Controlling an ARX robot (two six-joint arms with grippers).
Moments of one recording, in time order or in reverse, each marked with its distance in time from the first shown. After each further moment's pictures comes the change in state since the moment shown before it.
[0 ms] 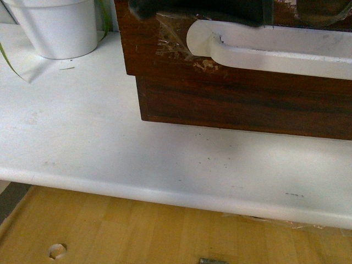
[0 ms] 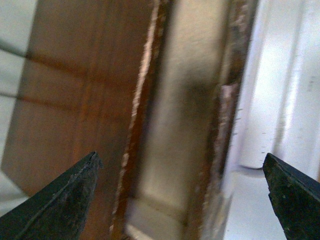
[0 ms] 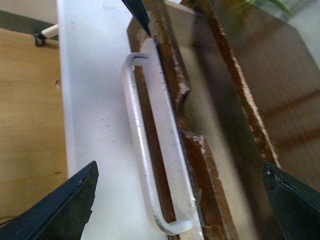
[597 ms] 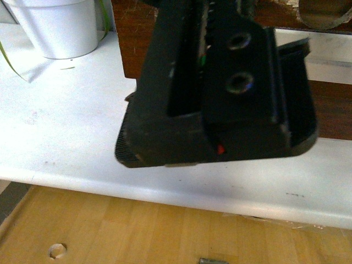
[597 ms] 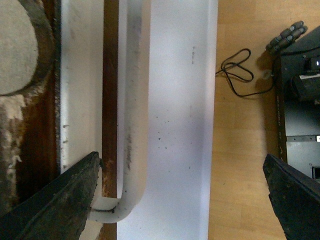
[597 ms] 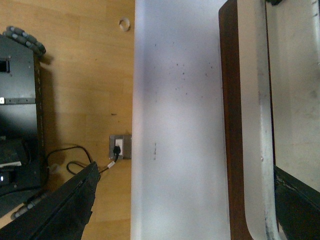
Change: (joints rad) left arm -0.087 0.130 0.029 -0.270 0.032 0.023; right arm 0.128 0.151 0.040 -0.290 0.153 -0.212
